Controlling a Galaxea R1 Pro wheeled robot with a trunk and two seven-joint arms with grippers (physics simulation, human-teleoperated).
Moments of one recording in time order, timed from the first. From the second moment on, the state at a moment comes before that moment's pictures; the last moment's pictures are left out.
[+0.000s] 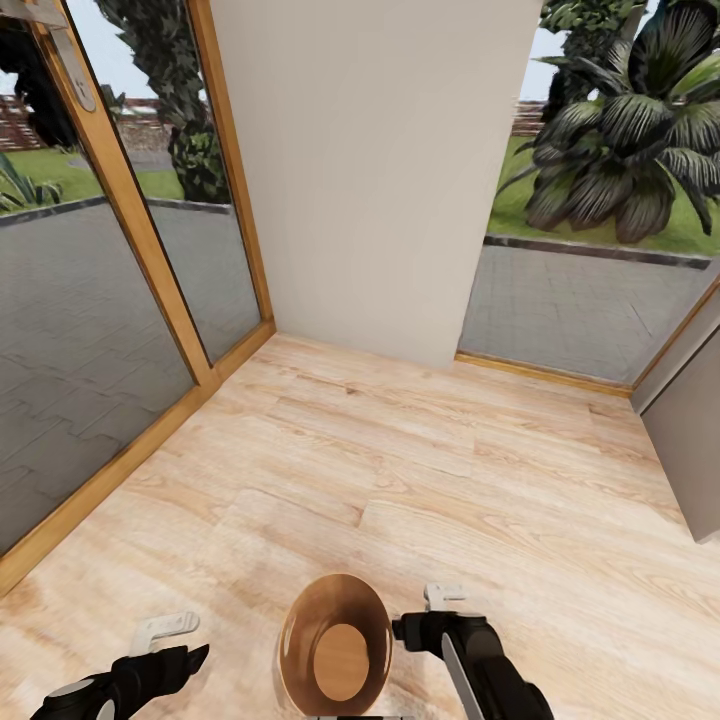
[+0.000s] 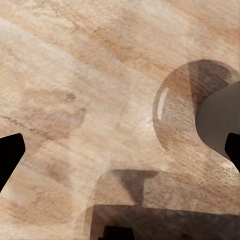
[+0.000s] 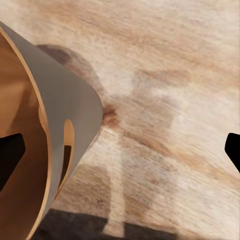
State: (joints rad) left arm 0.01 0.10 0.17 -1.46 0.11 0.73 -0.13; right arm -0.32 0.17 0.05 -0.95 0.01 0.63 0.02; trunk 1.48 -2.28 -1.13
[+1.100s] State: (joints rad) left arm 0.01 0.10 0.17 -1.46 0.11 0.73 -0.13; right arm -0.39 0.17 0.14 -0.76 -0.01 0.53 0.01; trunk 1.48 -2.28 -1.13
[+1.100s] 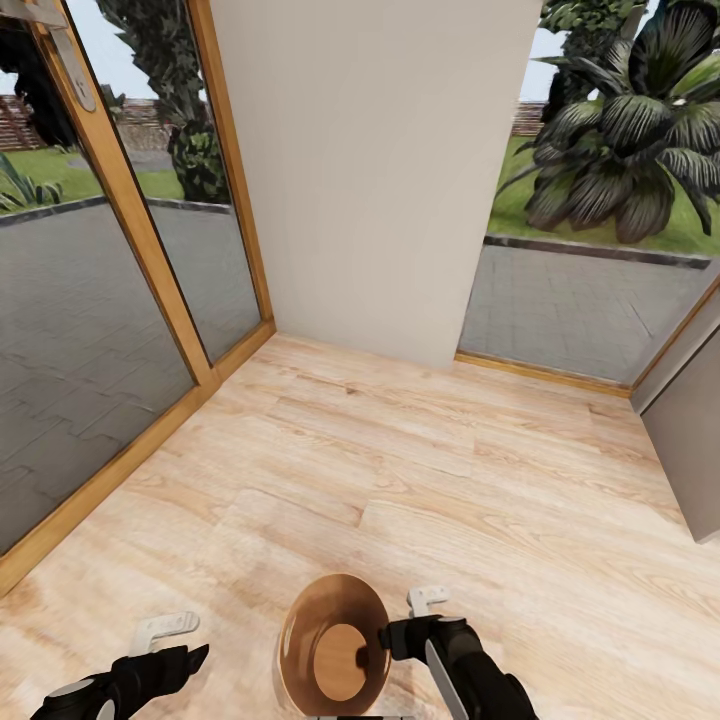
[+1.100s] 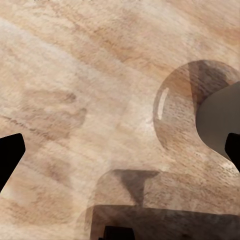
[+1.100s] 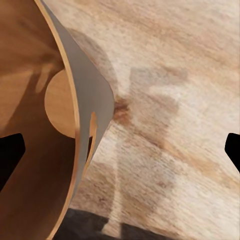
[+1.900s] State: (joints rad) left arm 0.01 0.10 0.17 -1.46 0.11 0.73 -0.13; right arm -0.43 0.17 0.14 -0.61 -0.01 0.43 0.01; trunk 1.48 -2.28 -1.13
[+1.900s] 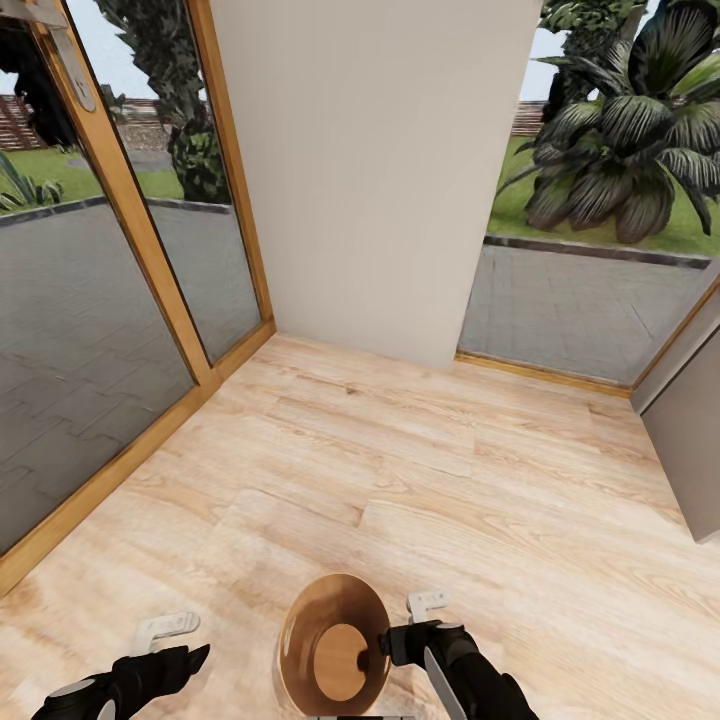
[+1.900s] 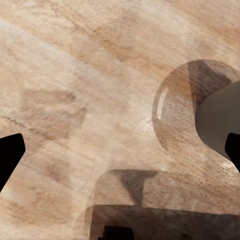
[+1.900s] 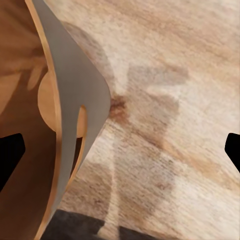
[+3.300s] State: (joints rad) left arm 0.01 0.10 0.17 -1.46 0.11 0.73 -0.13; right arm -0.43 0.17 0.15 -0.55 -0.01 0.40 0.01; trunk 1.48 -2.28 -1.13
